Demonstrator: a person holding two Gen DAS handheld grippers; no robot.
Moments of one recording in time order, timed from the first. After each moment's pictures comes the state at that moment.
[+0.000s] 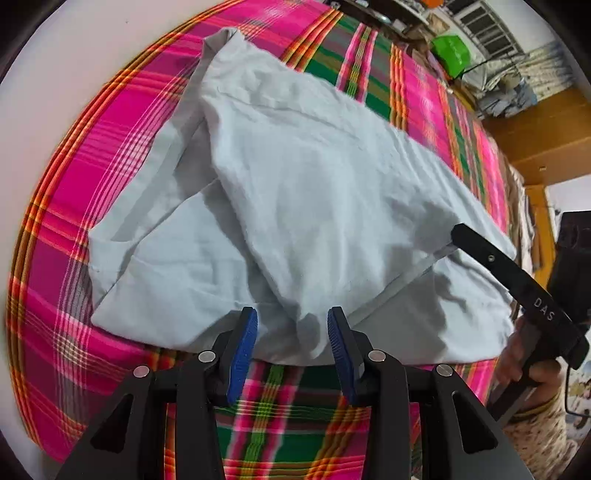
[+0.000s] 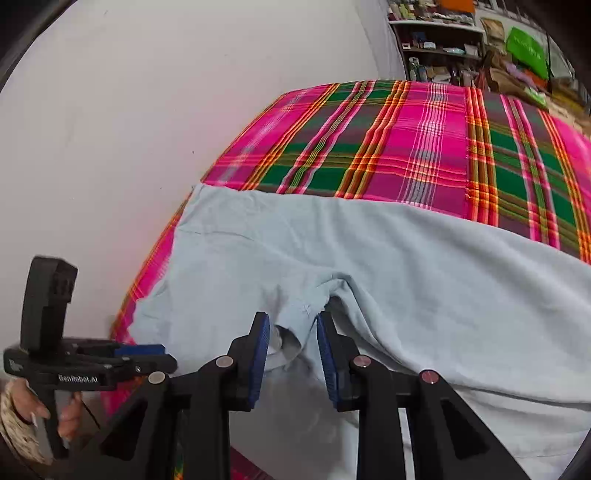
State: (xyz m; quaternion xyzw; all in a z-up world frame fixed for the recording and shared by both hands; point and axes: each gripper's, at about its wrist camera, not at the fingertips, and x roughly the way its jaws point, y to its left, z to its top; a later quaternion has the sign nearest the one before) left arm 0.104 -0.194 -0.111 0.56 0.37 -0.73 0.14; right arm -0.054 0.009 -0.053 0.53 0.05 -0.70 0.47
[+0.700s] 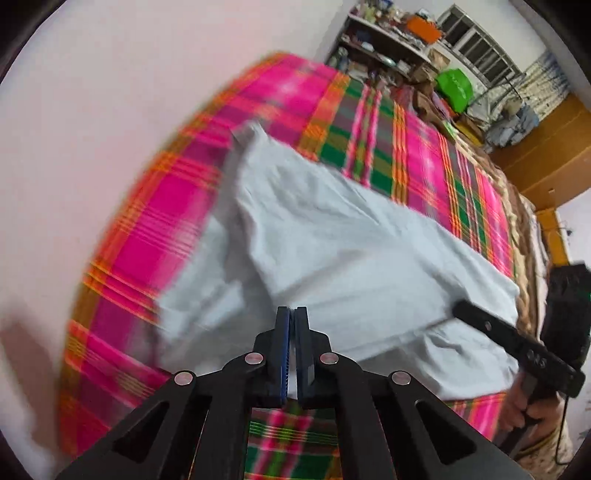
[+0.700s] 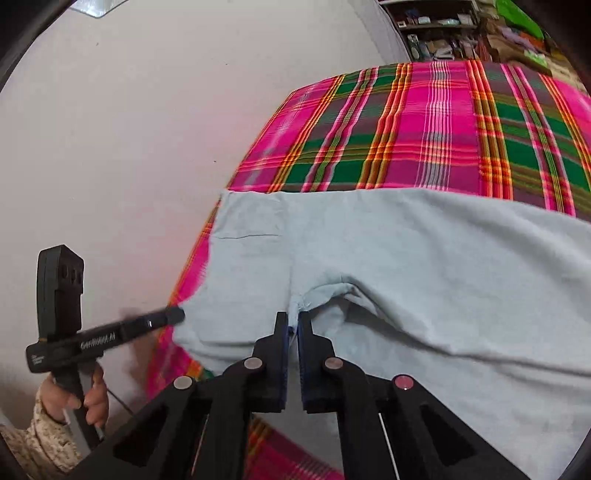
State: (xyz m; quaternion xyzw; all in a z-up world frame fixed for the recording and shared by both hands) left arm 0.124 -0.223 -0.058 0.50 0.32 -0.78 0.21; right arm -0.051 0.018 -0.042 0.57 -0.02 -0.66 0.49
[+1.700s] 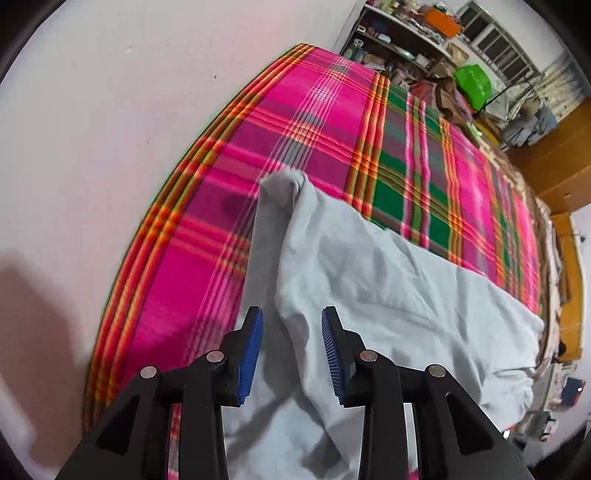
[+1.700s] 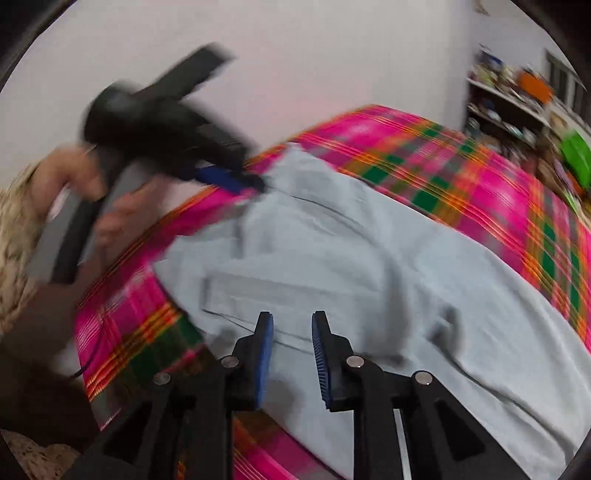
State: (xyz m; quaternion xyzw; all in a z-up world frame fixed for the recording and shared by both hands) left arm 0.066 -0.303 -0.099 0.53 0.31 -0.76 0.22; right arm 0.061 -0.050 -0.044 0.42 0.22 -0.70 0.54
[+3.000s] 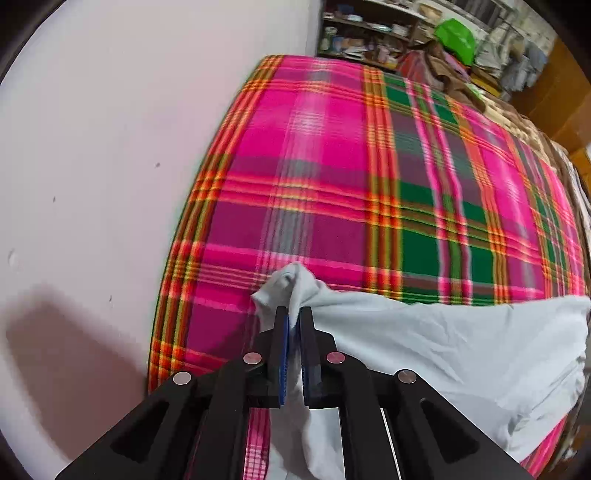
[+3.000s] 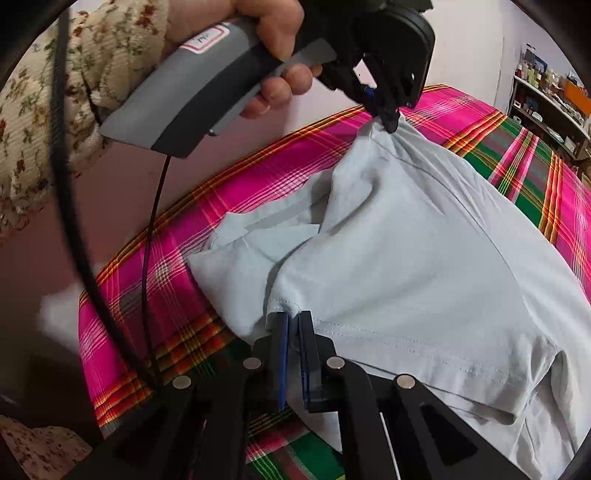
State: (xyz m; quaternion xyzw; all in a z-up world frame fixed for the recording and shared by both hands) left arm -0.013 -0.346 -0.102 0.57 0.19 -0.77 0.22; right arm 0.097 -0.096 -0.071 0.45 0.25 -0.64 0.57
